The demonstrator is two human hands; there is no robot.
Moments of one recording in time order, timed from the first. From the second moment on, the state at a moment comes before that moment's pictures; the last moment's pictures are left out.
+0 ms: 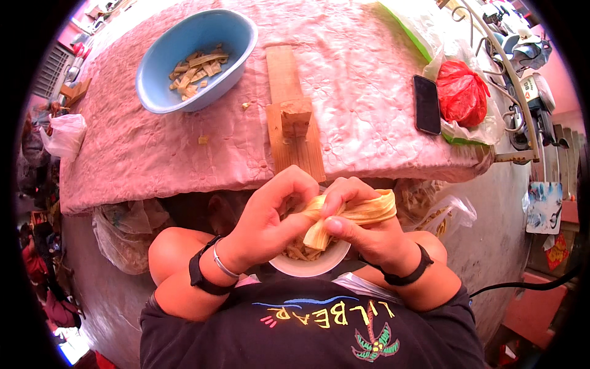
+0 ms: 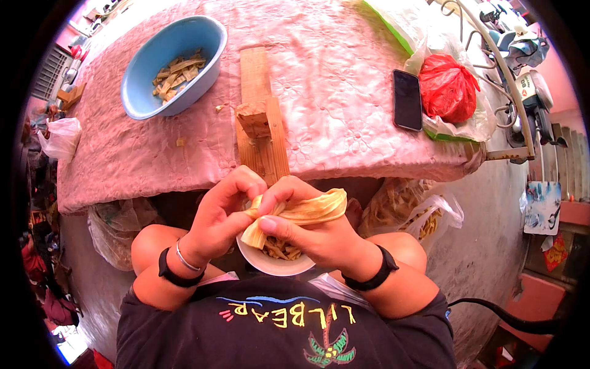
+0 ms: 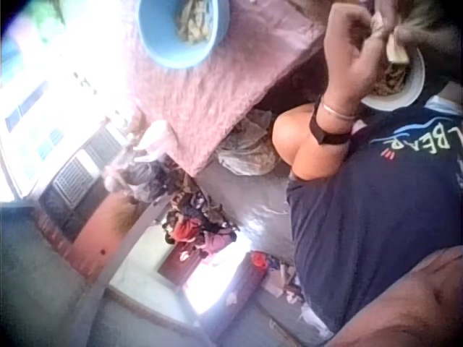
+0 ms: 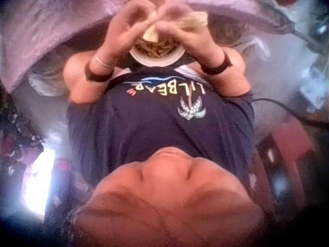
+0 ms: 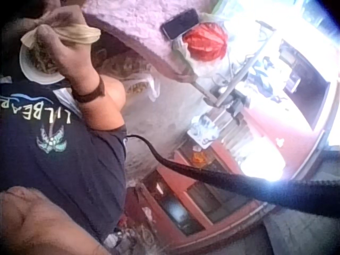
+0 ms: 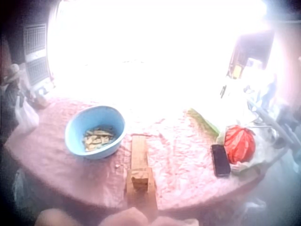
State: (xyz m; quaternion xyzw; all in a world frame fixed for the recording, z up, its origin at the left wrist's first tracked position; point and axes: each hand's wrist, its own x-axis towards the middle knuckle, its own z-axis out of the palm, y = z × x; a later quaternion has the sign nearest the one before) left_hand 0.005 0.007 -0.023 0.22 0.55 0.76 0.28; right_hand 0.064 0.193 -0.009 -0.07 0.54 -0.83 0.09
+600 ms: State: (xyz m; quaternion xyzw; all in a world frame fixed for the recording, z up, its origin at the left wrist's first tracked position) left_hand 0.021 0.020 -0.020 0.23 0.71 0.66 0.06; right_hand 0.068 0.188 -0.026 -0.08 0.83 -0.53 -0.14
